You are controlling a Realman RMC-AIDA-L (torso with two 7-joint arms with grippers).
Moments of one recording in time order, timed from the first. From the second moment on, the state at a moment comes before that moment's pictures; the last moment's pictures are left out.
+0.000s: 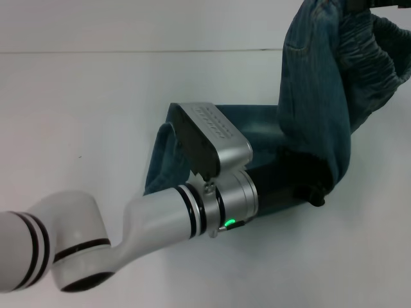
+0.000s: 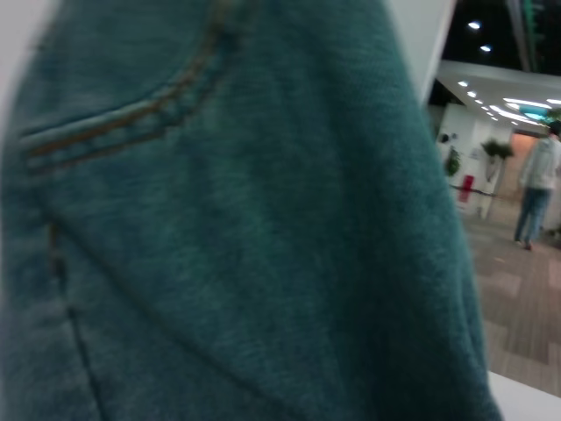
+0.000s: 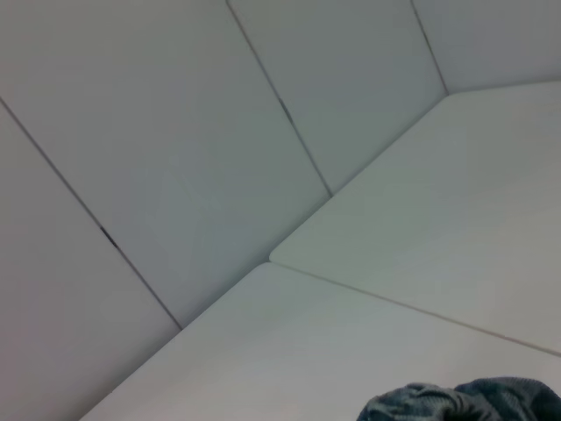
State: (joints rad) left arm -0.95 -2.18 0.18 -0.41 1.91 0.89 -0.49; right arm 0.75 1.88 -0.59 -1.03 -2.05 -1.75 2.27
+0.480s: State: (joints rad) left arm -0.79 -2.18 -0.05 -0.37 2.02 0.87 -0.51; right arm 0.75 1.87 -0.65 -0.97 -2.06 -1.71 2.24
